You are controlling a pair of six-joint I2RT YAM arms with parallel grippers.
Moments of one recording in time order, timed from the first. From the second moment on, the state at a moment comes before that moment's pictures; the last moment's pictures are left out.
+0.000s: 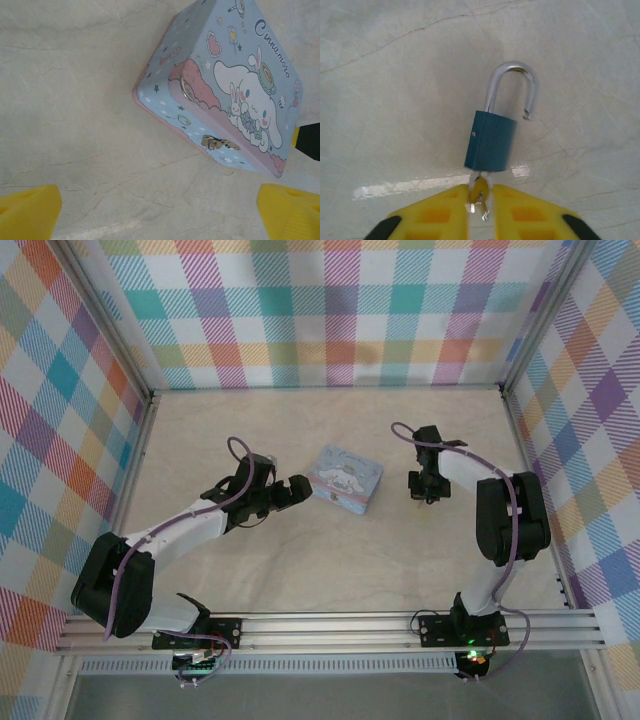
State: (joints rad) left arm -0.52 1.37 0.79 -0.21 0.16 -0.81; right arm 0.21 1.77 1.14 -0.77 0.10 0.28
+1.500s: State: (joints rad) left arm -0.19 1.44 0.54 0.22 -0.56 -0.27; right arm 0.18 1.30 0.38 0.38 0.44 0.10
